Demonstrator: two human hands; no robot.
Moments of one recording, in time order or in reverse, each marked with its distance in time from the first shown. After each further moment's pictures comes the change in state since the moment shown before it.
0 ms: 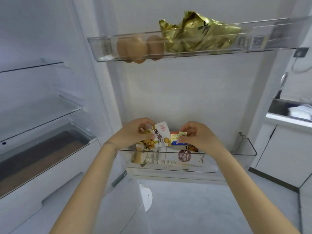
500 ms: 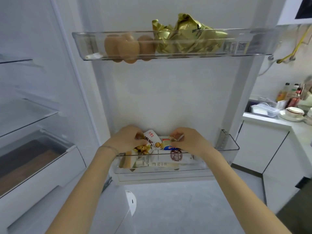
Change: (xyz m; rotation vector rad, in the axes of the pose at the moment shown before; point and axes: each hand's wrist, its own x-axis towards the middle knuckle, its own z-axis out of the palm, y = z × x) left_hand 0.020 -0.010 0.010 0.425 -0.118 0.053; right_hand -0.008 0.003 0.007 -0.286 0.021 0.076
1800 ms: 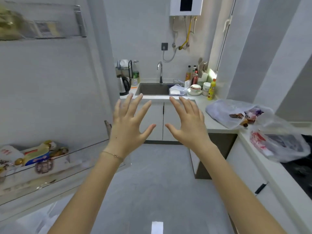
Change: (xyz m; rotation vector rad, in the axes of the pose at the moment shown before) left_hand 0.074 0.294 0.162 0.175 0.593 0.691; right_hand -0.179 0.185 -0.186 -0.563 0.665 0.141
